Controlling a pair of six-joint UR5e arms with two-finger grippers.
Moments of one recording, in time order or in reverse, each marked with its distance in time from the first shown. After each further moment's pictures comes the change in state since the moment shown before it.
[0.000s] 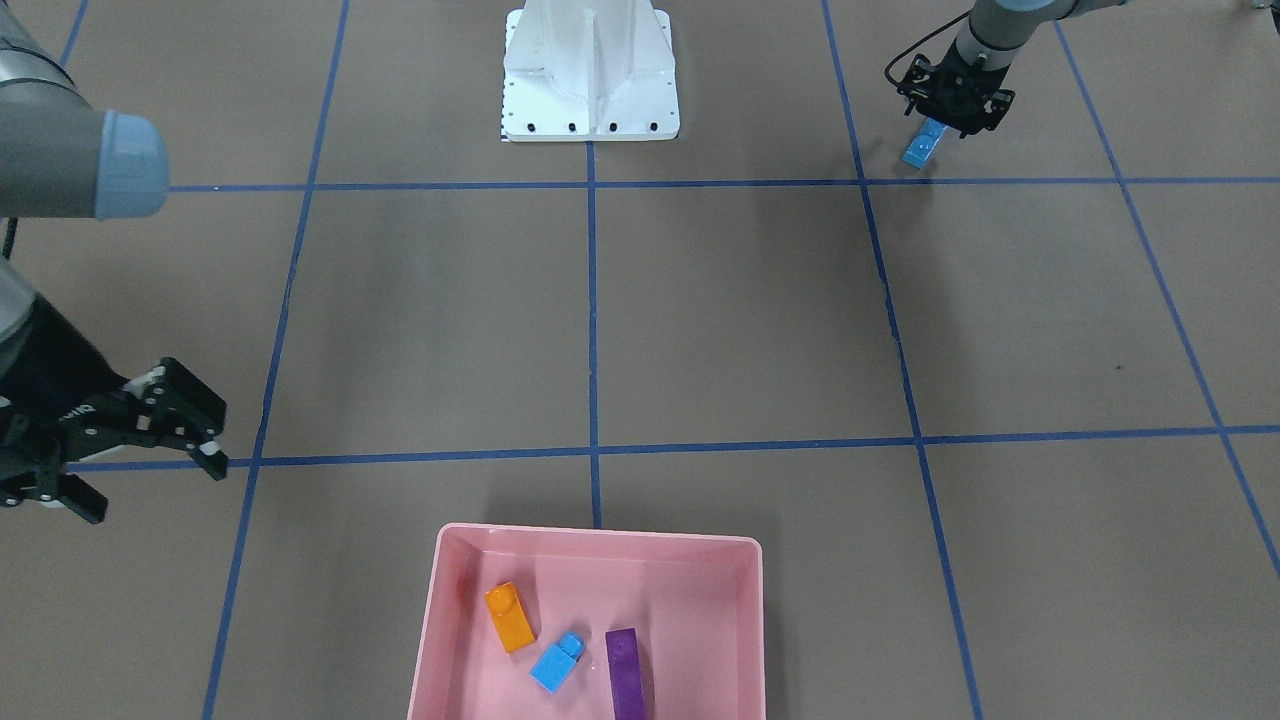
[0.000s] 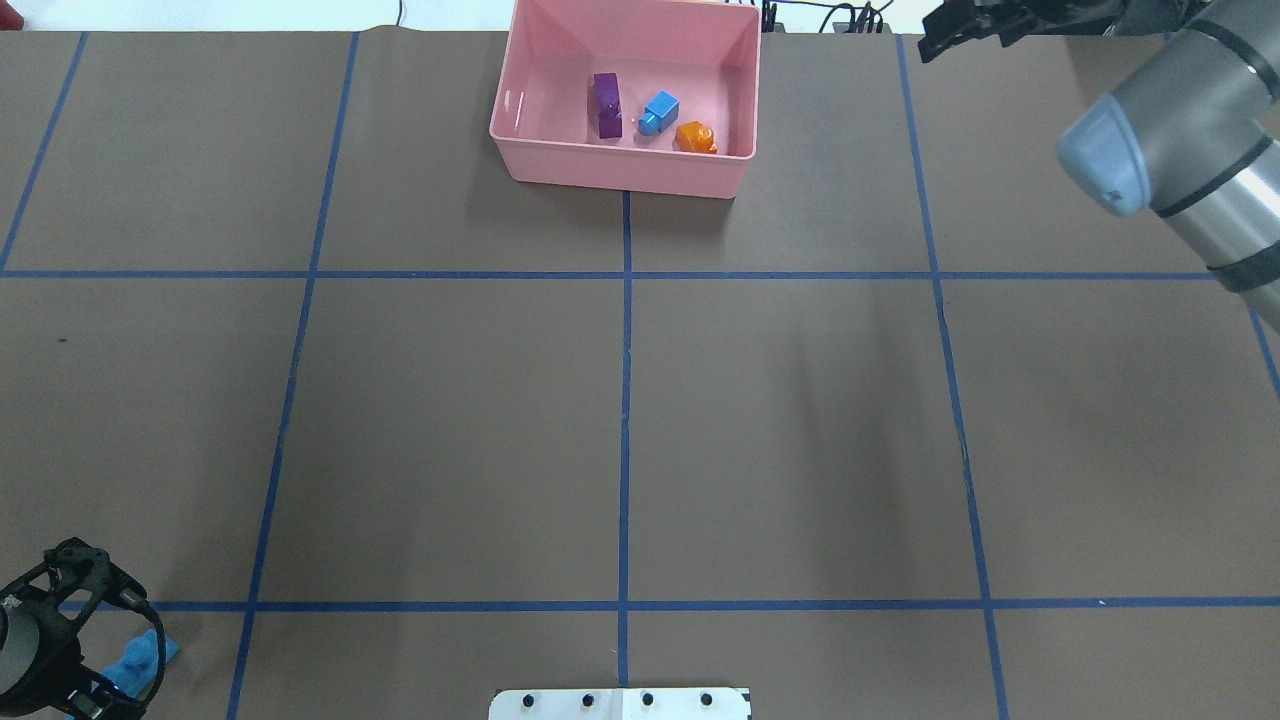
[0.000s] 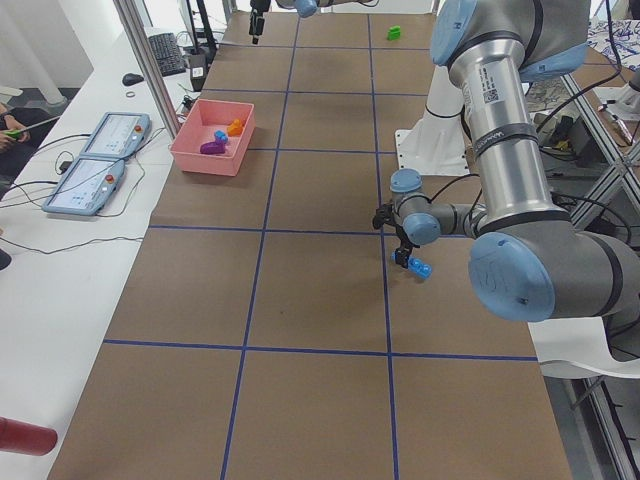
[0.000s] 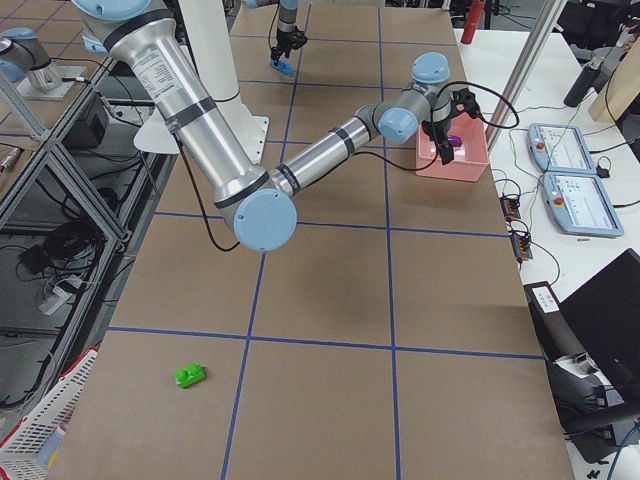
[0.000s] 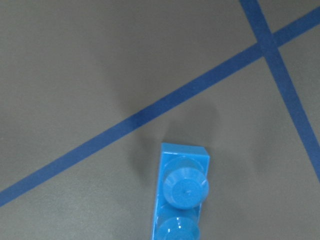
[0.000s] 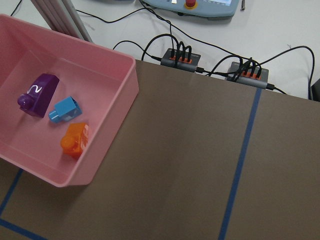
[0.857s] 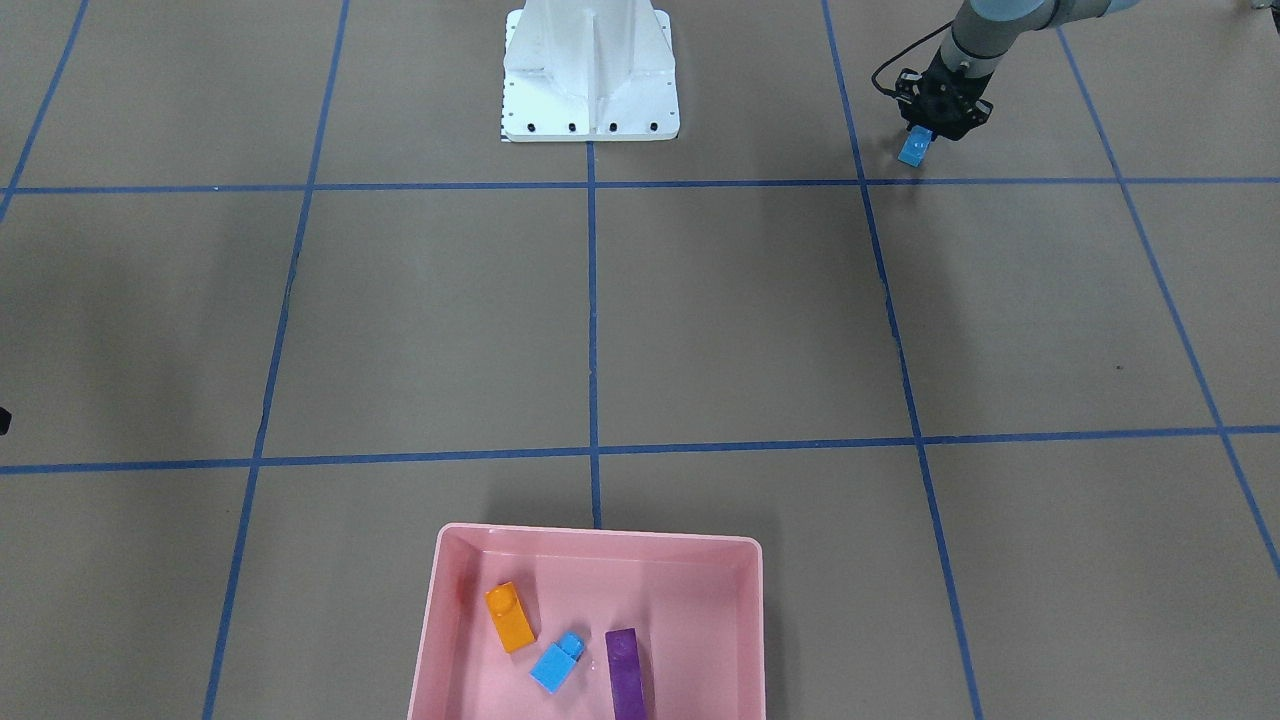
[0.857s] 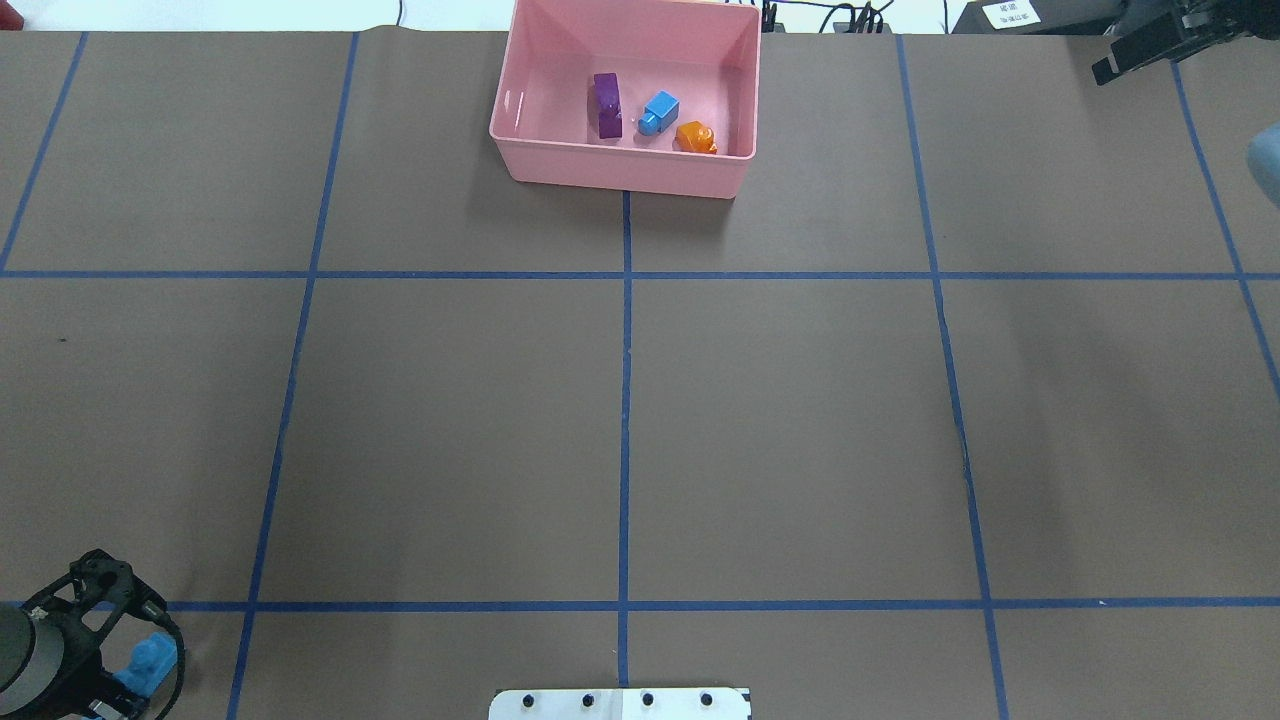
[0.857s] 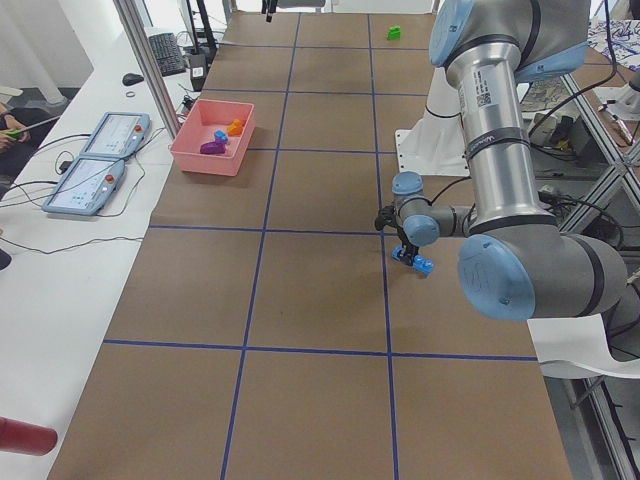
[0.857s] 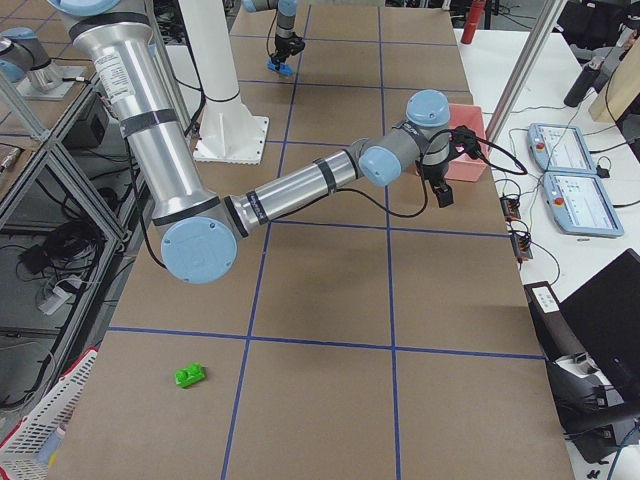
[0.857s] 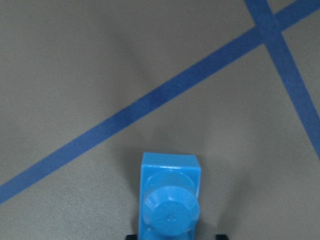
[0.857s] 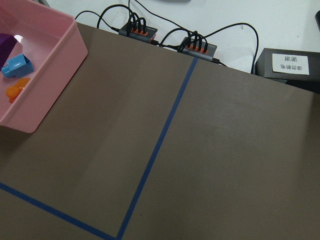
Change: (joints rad) left arm 0.032 -0.023 0.015 0.002 0.019 -0.010; right arm 0.155 -0.183 0.054 0.000 0.116 -0.227
